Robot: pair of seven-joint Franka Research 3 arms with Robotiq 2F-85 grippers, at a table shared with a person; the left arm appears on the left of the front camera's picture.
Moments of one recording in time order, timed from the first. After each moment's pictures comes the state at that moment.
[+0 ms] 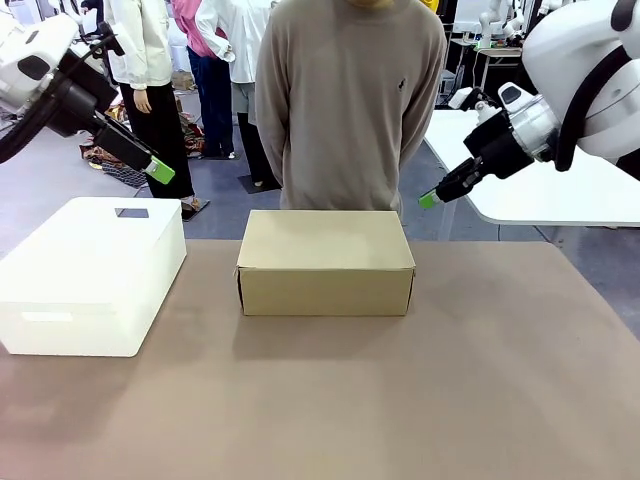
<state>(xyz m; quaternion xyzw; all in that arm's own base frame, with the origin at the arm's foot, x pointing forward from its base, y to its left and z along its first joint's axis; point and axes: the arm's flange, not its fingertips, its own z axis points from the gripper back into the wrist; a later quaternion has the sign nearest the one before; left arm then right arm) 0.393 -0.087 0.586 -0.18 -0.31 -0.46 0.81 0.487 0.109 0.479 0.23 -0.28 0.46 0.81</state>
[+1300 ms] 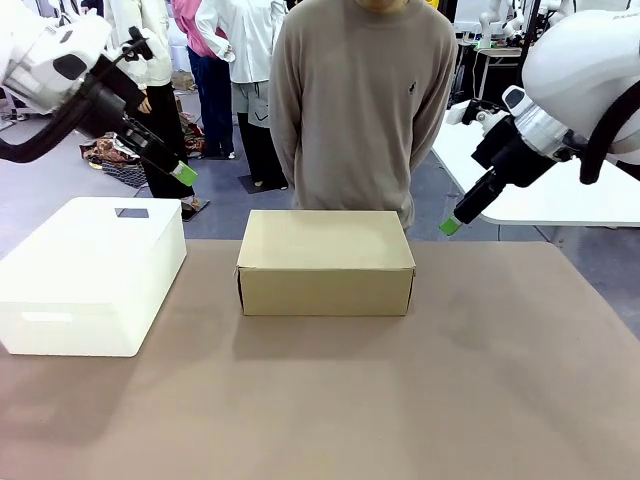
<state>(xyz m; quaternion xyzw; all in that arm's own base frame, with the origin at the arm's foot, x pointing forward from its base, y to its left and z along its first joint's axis) 0.396 -0.122 0.582 -0.18 -0.30 -0.44 0.83 0.435 0.113 0.494 0.15 -0.21 0.43 0.86</state>
